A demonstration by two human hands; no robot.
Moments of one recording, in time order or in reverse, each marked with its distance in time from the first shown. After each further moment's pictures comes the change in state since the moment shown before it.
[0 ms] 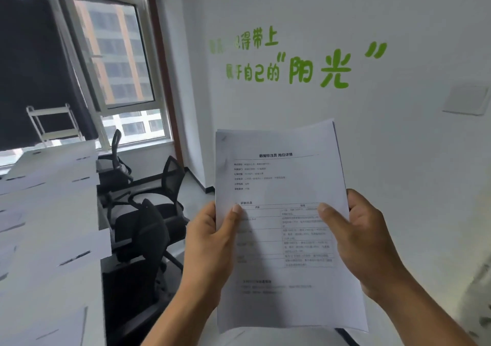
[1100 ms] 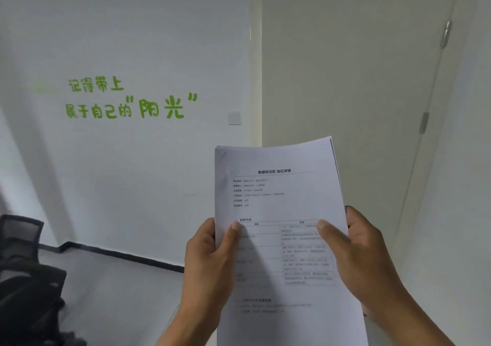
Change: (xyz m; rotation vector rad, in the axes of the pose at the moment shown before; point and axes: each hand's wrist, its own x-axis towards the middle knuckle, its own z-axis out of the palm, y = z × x) left_hand -0.378 0.123 -0.156 -0.143 -0.690 -0.005; right_hand -0.552 -0.207 -0.014 -0.225 0.715 0.050
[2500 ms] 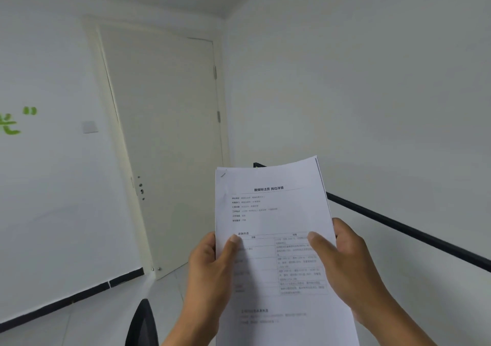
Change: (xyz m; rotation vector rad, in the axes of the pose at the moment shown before) left_hand -0.481 0.107 -0.306 -0.127 -0.778 -0.135; right_hand -0.701 -0.228 0.054 -0.264 0.696 0.261
